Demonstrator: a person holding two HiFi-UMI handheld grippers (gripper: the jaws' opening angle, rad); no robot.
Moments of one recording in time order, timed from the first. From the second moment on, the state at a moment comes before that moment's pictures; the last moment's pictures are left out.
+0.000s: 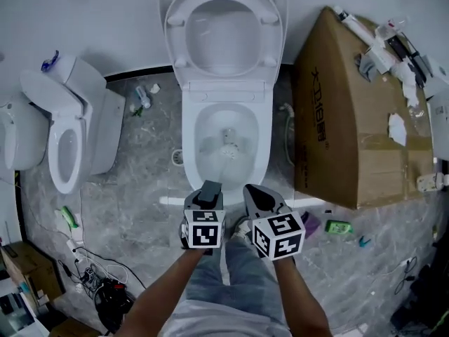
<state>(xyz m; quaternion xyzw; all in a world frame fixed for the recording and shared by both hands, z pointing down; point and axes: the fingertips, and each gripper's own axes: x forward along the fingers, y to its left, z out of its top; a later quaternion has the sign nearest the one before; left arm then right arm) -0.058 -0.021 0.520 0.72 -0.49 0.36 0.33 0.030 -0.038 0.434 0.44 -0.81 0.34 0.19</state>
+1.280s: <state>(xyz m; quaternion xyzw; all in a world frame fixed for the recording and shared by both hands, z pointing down) -0.040 -0.021 0.236 0.78 -0.57 0.17 0.20 0.029 -0.026 0.211 0.42 -0.88 0.18 0.13</state>
